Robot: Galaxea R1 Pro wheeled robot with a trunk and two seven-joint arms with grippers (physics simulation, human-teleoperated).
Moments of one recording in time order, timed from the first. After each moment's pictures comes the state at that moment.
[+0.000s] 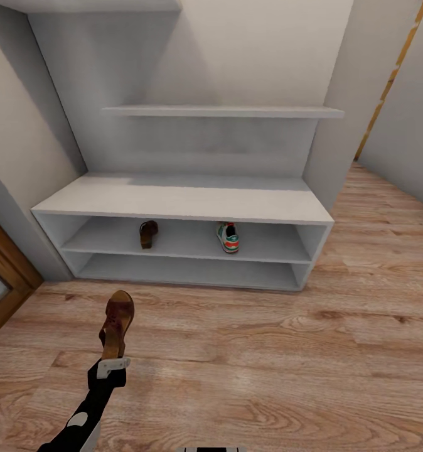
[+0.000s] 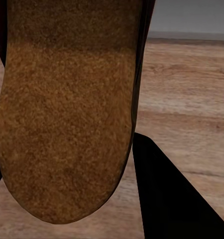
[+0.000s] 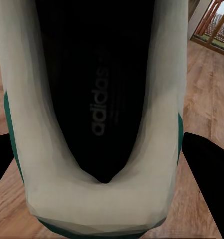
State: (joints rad) left arm -0.46 0.07 0.20 -0.38 -0.09 -0.47 -0.06; right arm -0.22 -0.37 -1.20 -0.45 0.19 -0.64 -0.07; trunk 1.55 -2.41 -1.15
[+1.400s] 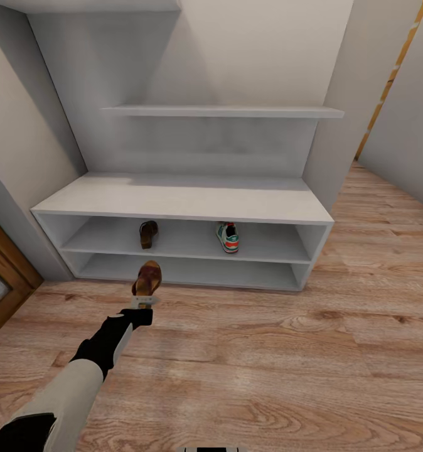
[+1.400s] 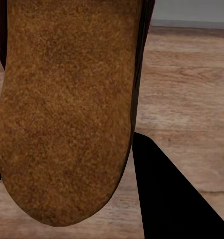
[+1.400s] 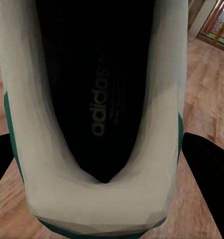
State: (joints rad) left arm -0.79 0.00 0.10 -0.53 -0.12 0.31 -0.07; right arm -0.22 -0.36 -1.19 -0.44 0.20 -0.64 -0.07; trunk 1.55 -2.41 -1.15
